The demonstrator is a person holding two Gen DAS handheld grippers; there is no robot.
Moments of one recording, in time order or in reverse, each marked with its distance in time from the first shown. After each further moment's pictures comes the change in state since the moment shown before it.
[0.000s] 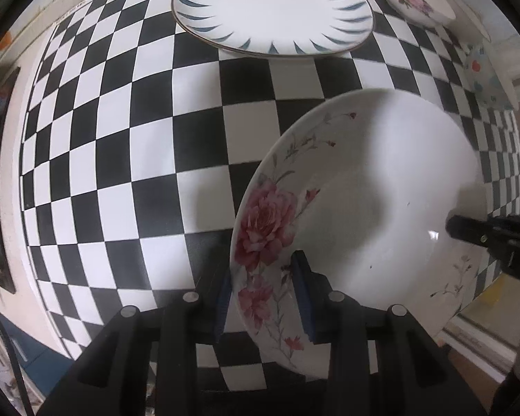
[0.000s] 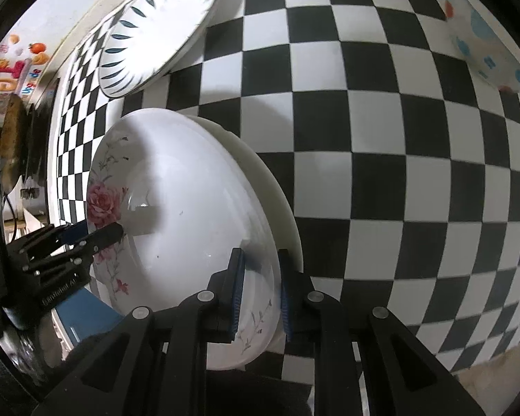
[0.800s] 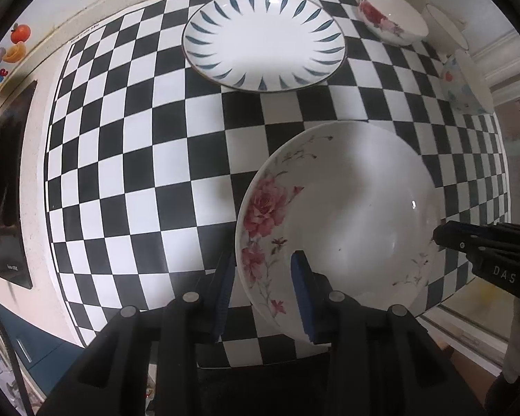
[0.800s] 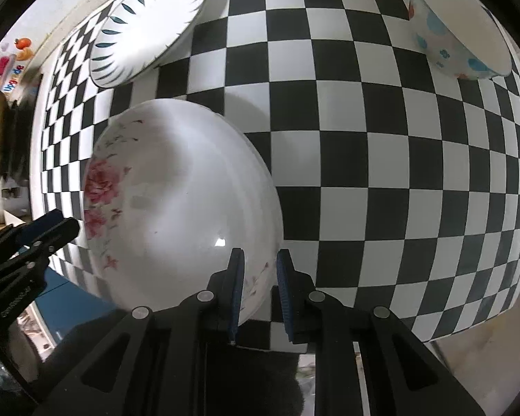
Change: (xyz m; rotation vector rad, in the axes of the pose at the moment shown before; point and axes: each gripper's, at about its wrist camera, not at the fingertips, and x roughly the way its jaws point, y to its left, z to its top) left arm -0.055 -0.004 -0.016 0.005 -0.060 -0.012; right arm -0.013 0.024 -0.013 0.026 -0.006 -0.098
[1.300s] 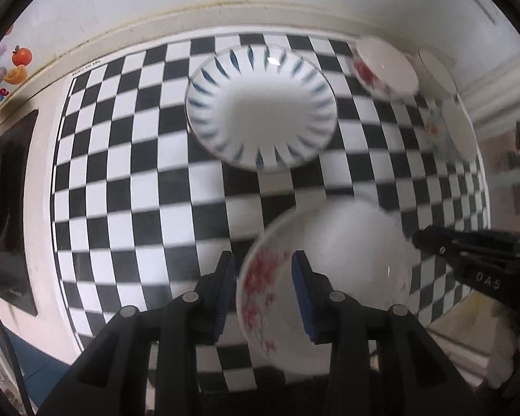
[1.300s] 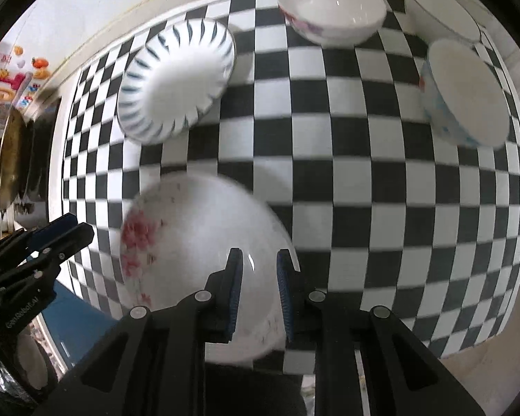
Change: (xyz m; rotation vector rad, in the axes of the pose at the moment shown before) left arm -0.044 0.022 0.055 -0.029 -0.106 -0.062; right arm -0.048 0.008 0.047 -0.020 -0.105 0.035
